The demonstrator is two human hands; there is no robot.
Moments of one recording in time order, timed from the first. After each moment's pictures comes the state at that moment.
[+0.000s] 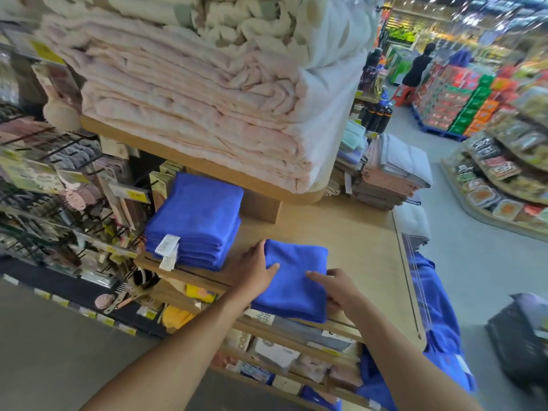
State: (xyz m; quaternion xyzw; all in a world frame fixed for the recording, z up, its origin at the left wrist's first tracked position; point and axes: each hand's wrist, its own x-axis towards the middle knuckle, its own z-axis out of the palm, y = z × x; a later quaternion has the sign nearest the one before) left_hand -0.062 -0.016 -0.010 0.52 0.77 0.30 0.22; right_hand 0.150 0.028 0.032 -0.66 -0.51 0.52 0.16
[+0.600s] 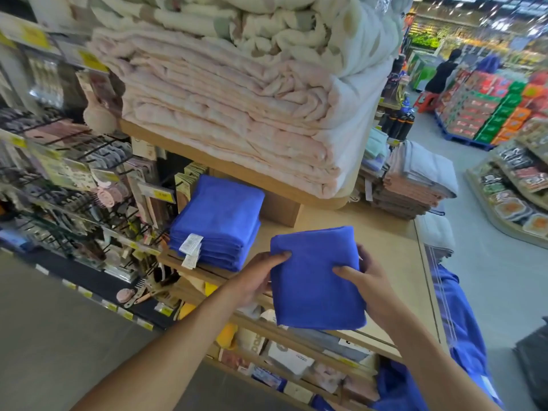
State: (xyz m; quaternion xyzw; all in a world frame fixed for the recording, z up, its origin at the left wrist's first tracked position) left_hand -0.084 -0.061 0.045 0.30 0.50 0.51 0.63; right_hand 0.145 -0.016 0.124 -0.44 -0.59 0.60 0.32
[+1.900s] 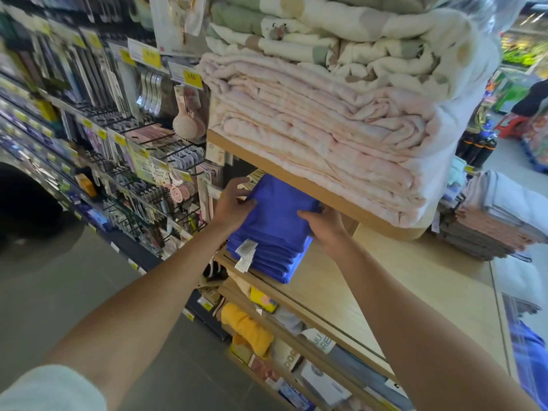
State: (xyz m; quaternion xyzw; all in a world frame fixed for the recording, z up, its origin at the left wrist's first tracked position) left_hand -0.289 -0.061 0.104 0.36 0.73 0.55 0.17; right_hand -0.088 0.041 0.137 -0.49 -0.63 0.55 0.25
